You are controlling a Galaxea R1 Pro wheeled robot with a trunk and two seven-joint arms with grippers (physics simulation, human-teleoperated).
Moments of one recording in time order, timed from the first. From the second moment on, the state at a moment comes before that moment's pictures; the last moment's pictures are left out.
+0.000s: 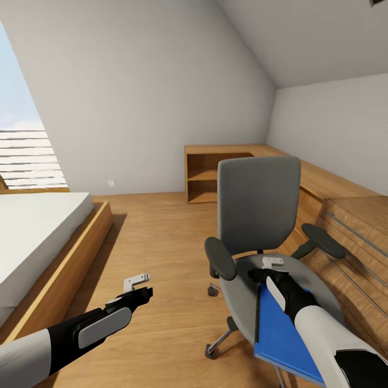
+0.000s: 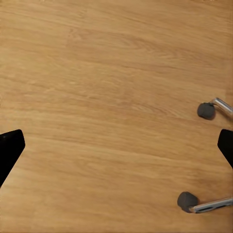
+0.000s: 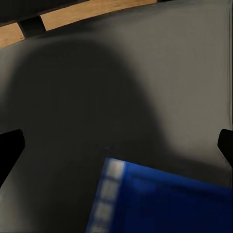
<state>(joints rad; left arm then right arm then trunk) -0.77 0.39 -1.27 -1.12 1.54 -0.03 0.76 -0.82 -0.07 0.06 -0.47 -0.14 0.36 -0.08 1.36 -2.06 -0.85</state>
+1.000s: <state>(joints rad) -0.77 0.39 -1.27 -1.11 1.54 -0.02 0.76 -0.82 -0.07 0.04 -0.53 -0.15 0.21 -0.08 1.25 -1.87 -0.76</state>
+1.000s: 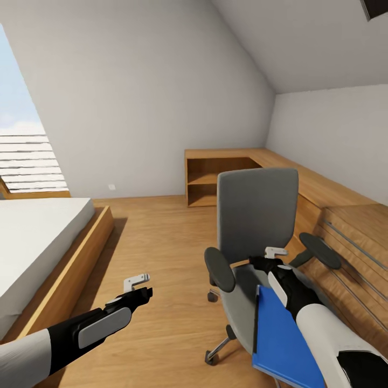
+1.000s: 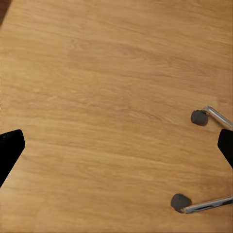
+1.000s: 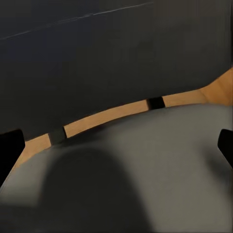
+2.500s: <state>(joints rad) -0.77 0.40 -1.27 -1.11 1.54 -0.02 0.76 -0.55 -0.11 -0.18 -1.11 -0.34 0.48 -0.08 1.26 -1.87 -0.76</state>
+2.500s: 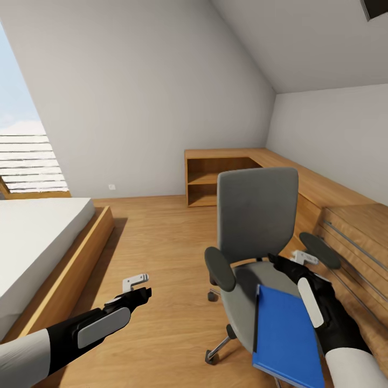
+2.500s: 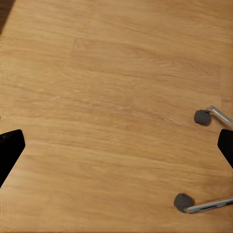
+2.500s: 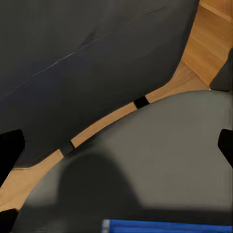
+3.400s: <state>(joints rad) -0.77 0.39 -1.27 -1.11 1.54 -0.02 0.76 -0.53 -0.11 -0.23 -1.12 -0.35 0.47 -0.07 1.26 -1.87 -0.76</state>
